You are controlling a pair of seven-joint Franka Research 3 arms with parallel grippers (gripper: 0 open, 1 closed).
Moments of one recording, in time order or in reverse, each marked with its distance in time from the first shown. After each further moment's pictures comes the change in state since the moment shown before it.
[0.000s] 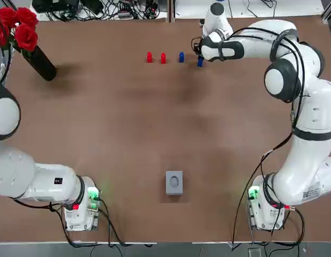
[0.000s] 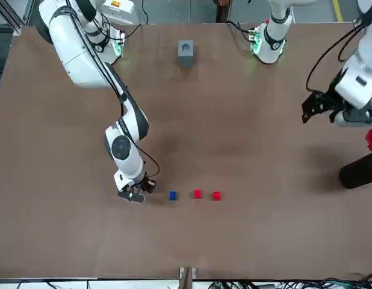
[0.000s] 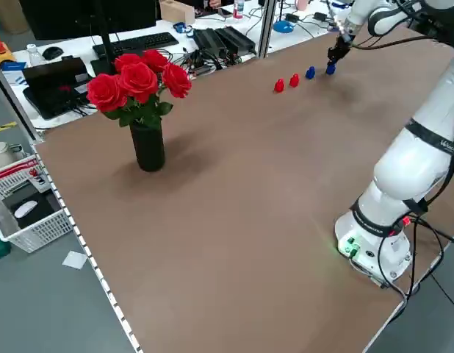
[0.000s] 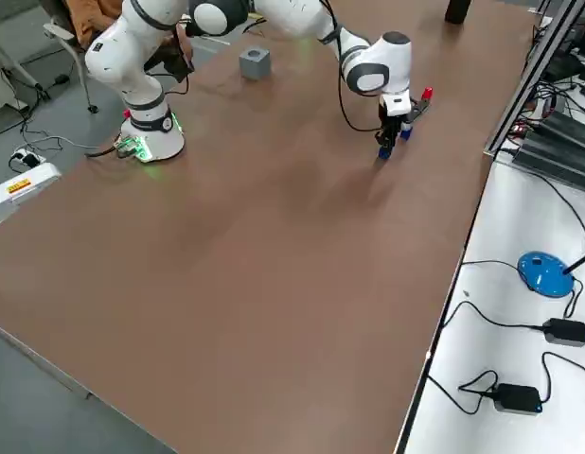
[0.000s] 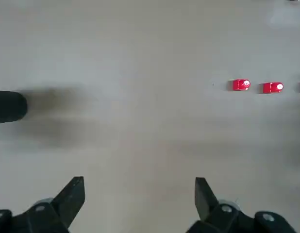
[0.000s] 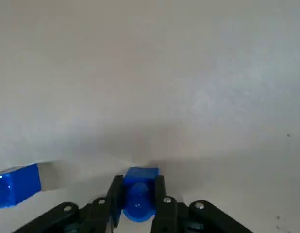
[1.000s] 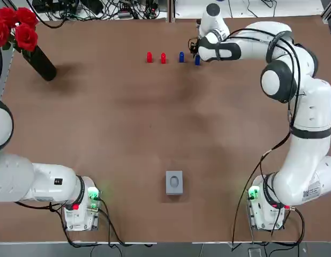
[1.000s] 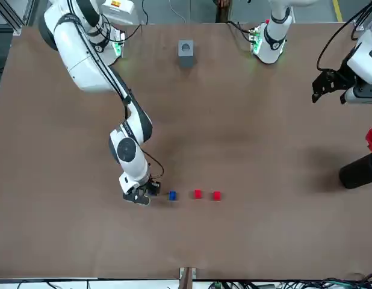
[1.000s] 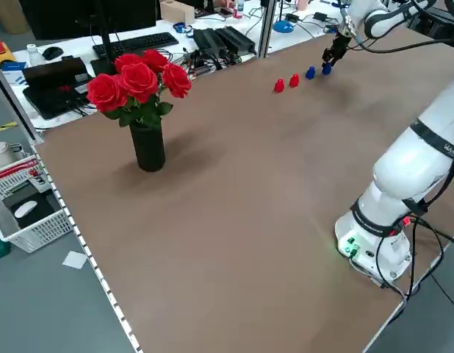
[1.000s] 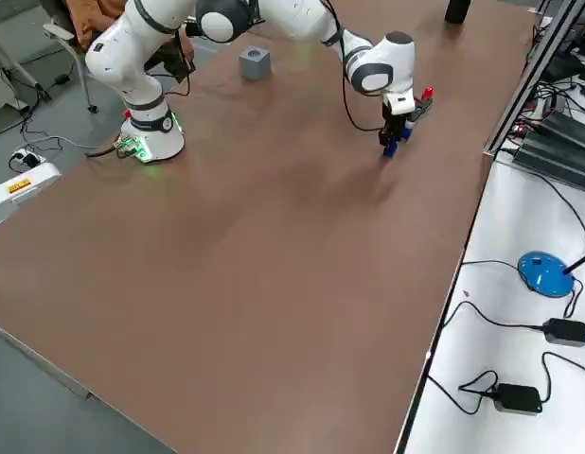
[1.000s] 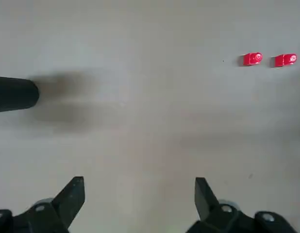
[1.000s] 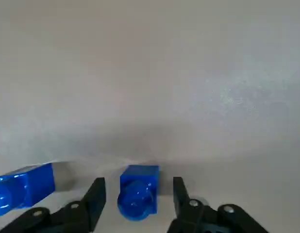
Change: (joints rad) left arm -0.010 -0.059 0.052 -0.053 0.000 -0.062 0.085; right arm 0.009 0.037 0.023 0.062 -0.029 -0.030 0.007
